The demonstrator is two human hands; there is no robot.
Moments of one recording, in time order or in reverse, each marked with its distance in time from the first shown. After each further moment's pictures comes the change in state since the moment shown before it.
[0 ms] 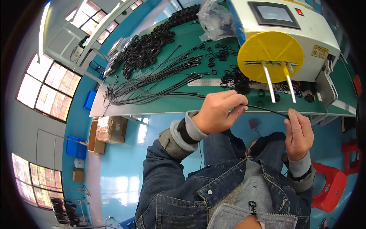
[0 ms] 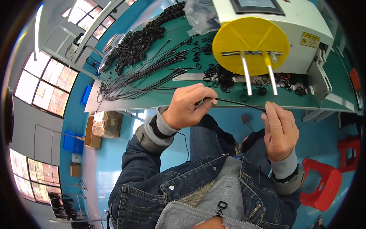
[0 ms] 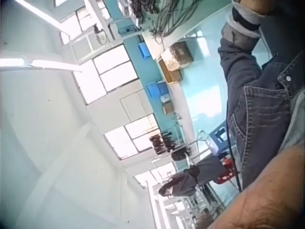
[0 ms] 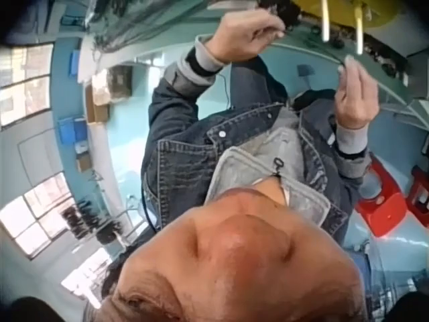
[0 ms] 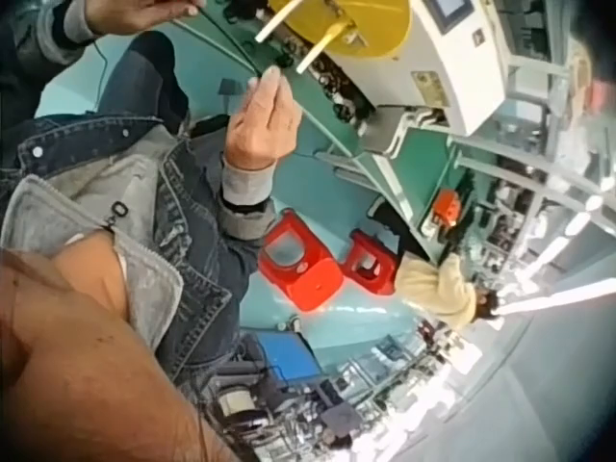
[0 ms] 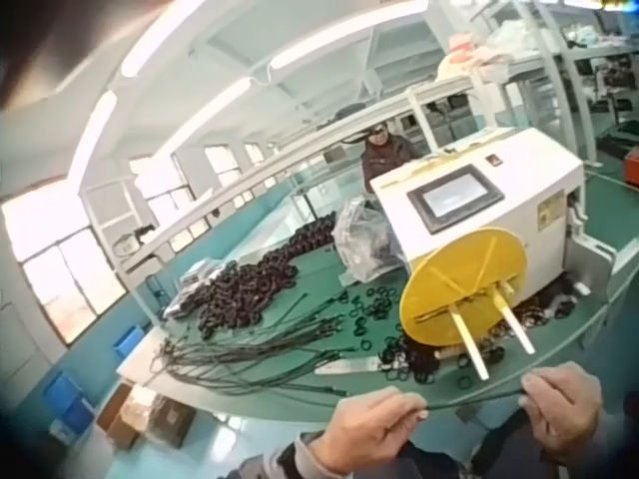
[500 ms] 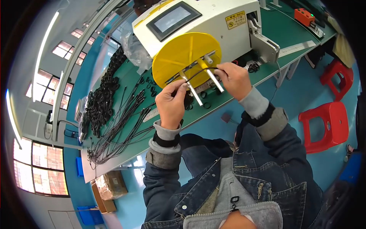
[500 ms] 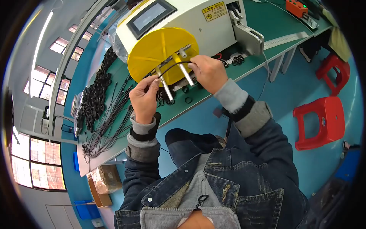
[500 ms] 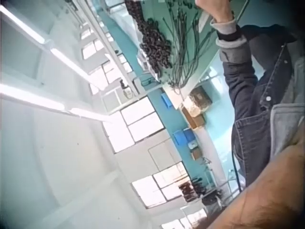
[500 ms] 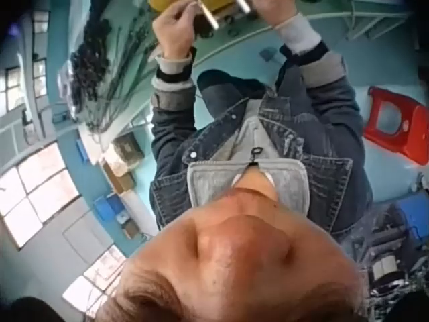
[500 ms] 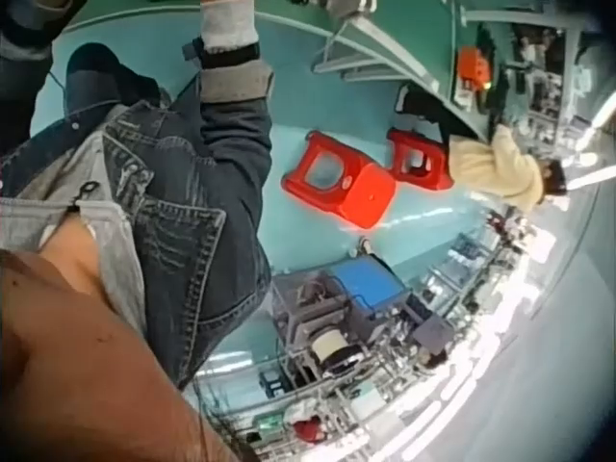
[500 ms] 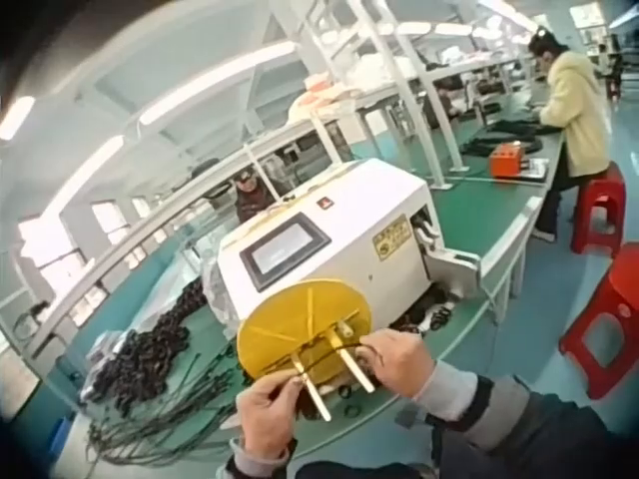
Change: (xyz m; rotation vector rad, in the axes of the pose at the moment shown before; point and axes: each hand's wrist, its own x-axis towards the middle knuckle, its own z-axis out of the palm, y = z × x) left_hand 0.065 -0.030 0.074 -0.312 0.244 -0.357; right_hand 0.003 0.094 0.069 0.092 0.232 0.307
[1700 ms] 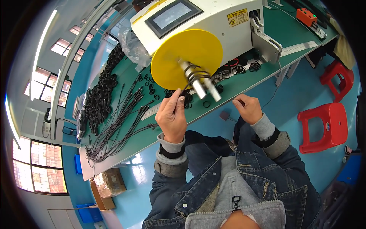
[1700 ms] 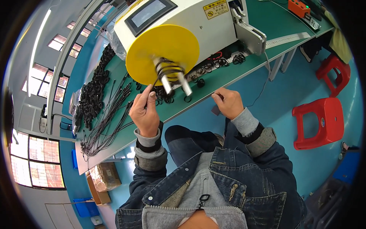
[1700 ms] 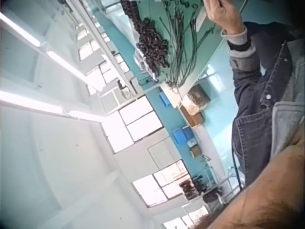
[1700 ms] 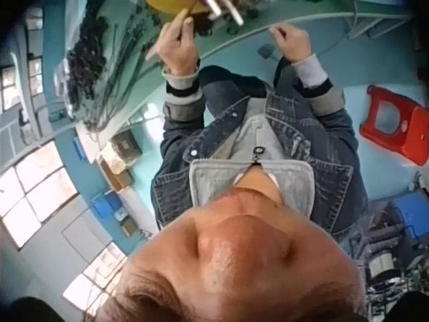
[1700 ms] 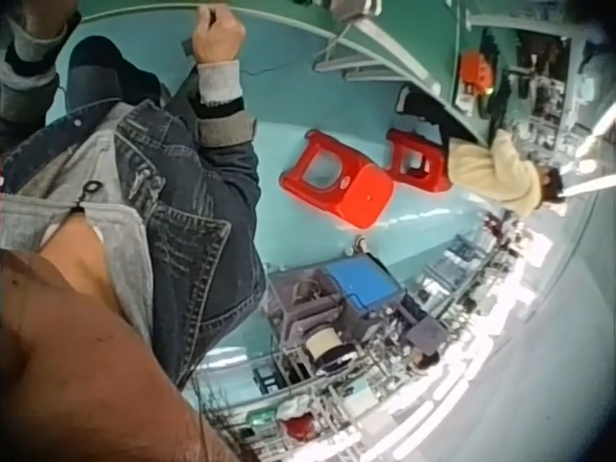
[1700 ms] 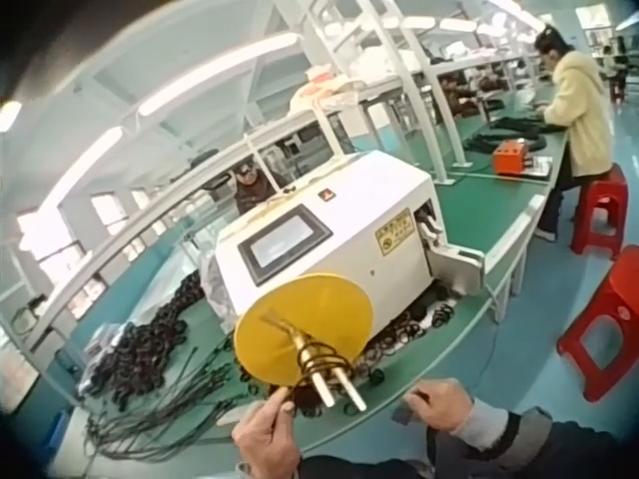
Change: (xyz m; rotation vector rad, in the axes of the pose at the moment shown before) left_hand -0.034 -0.001 -0.007 0.321 0.164 0.252; right_hand -0.094 0.001 -0.031 0.154 -0.296 0.547
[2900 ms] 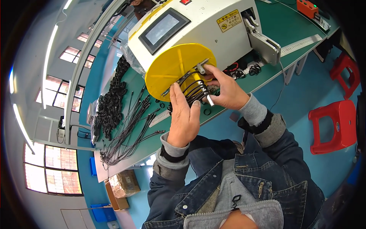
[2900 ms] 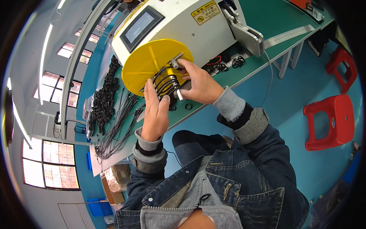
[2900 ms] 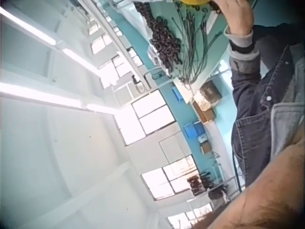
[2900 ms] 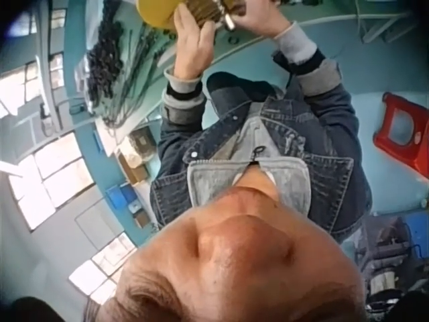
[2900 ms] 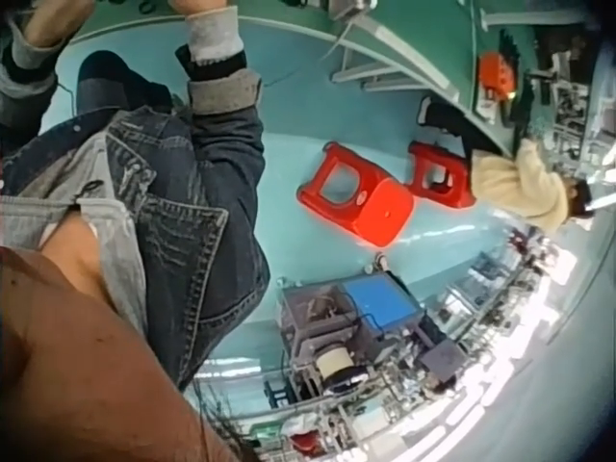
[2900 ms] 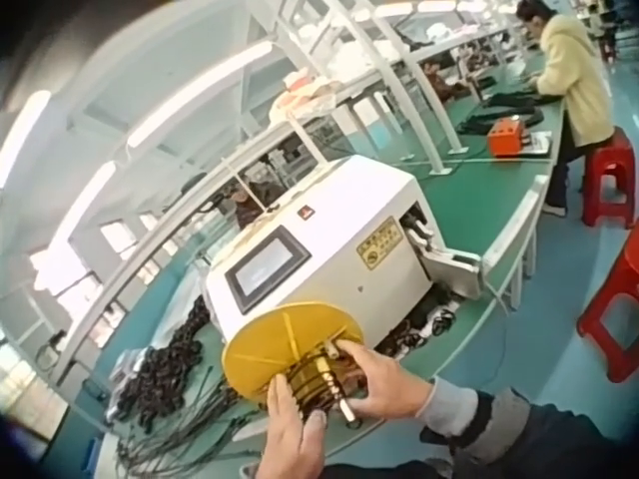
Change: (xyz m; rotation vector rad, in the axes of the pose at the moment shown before) left_hand 0.028 0.032 0.027 0.201 -0.527 -0.074; right_hand 0.088 -0.048 0.003 0.424 -0.242 -0.176
